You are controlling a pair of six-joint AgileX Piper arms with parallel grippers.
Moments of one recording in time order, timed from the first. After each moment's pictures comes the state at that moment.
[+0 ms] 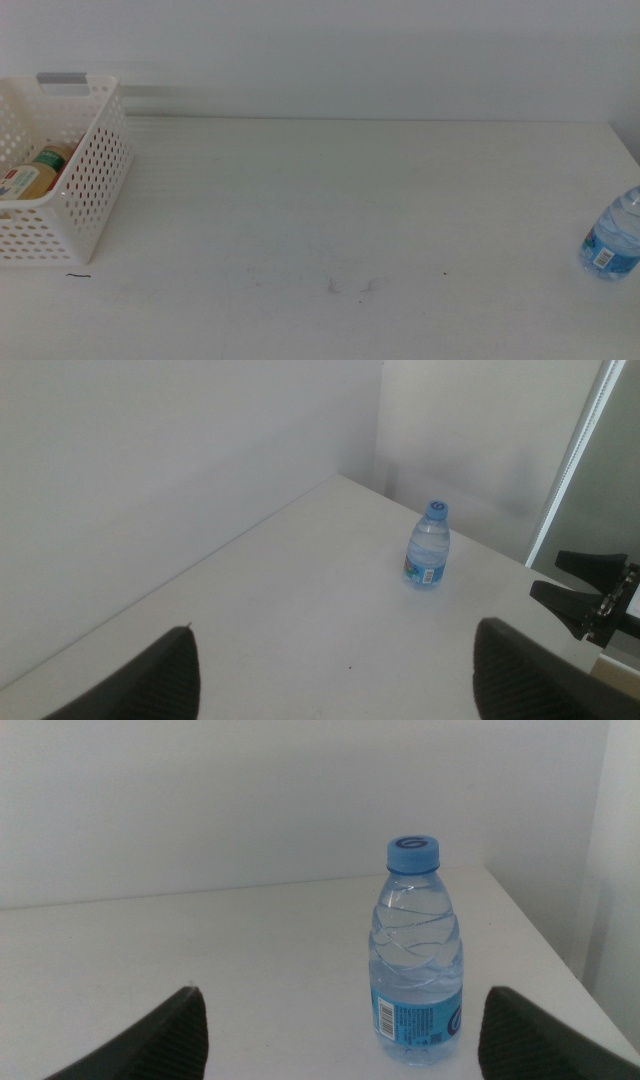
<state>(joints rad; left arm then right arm) -0.29 0.96 -1.64 -0.60 1.23 0.42 0.00 0.00 0.00 -0.07 0.19 0.16</state>
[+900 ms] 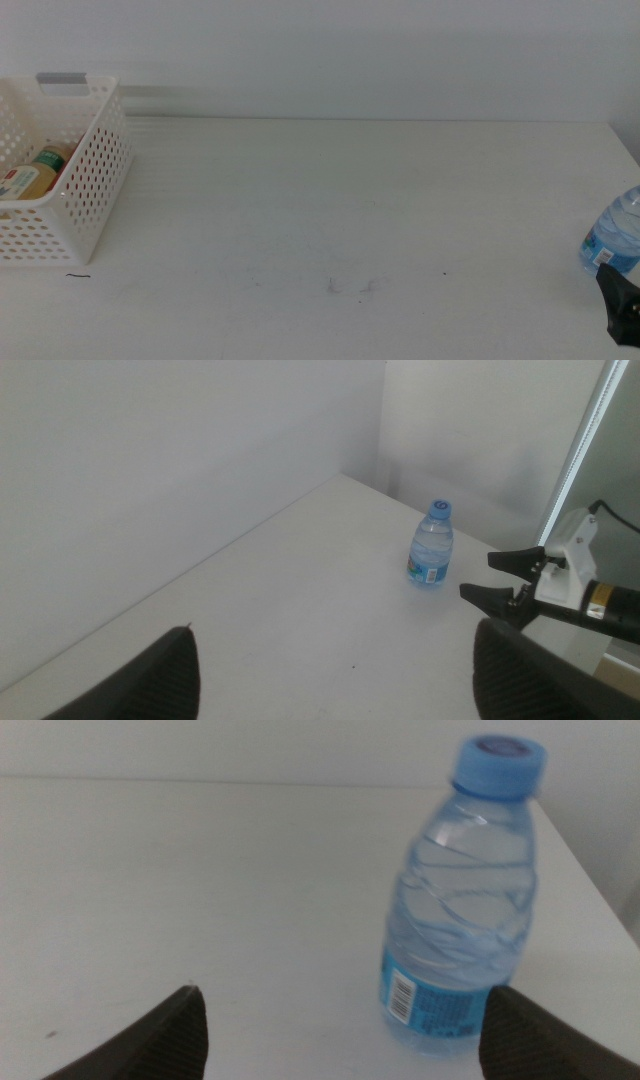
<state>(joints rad) -0.29 0.96 -1.64 -0.59 1.23 0.42 0.00 1.03 0.00 -0.05 -0.64 0.02</state>
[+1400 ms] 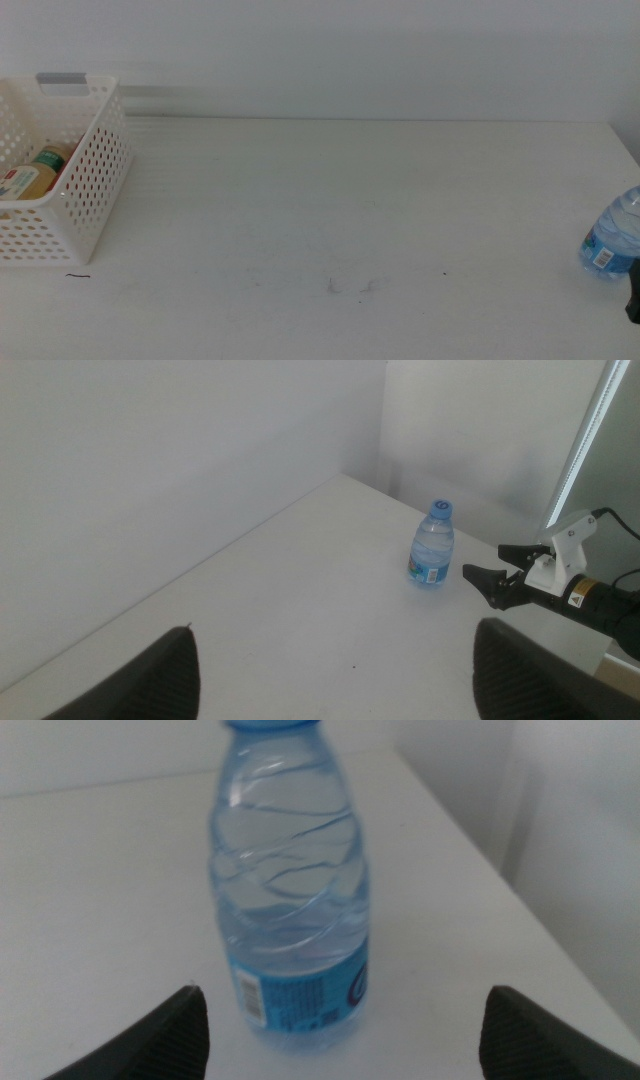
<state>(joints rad) -0.29 0.96 -1.64 -0.59 1.23 0.42 -0.10 1.42 0.00 0.11 -1.01 0.02</state>
